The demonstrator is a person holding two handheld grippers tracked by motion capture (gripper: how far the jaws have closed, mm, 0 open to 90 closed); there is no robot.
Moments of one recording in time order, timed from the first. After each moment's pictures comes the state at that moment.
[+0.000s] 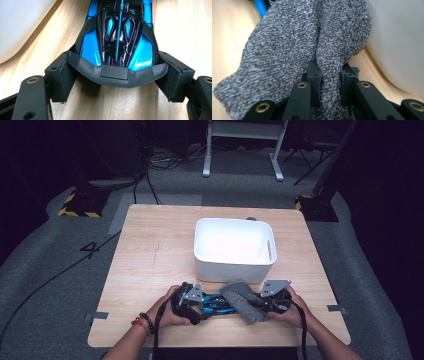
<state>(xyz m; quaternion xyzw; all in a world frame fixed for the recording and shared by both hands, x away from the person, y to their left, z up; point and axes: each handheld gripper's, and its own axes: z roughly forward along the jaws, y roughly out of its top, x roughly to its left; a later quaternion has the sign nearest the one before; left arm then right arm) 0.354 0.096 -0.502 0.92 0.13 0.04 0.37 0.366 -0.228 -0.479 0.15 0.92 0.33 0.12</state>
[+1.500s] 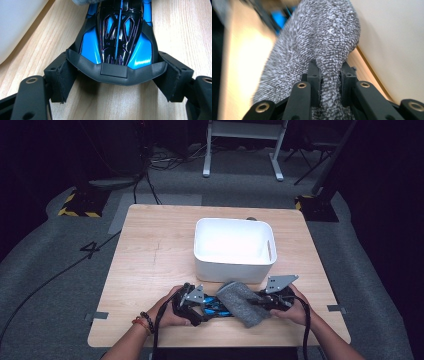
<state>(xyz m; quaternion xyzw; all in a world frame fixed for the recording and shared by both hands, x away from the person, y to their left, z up) 0.353 0.092 -0.502 0.92 0.11 0.03 0.37 0.360 -0.224 -0.454 0.13 0.89 0.42 0.07</state>
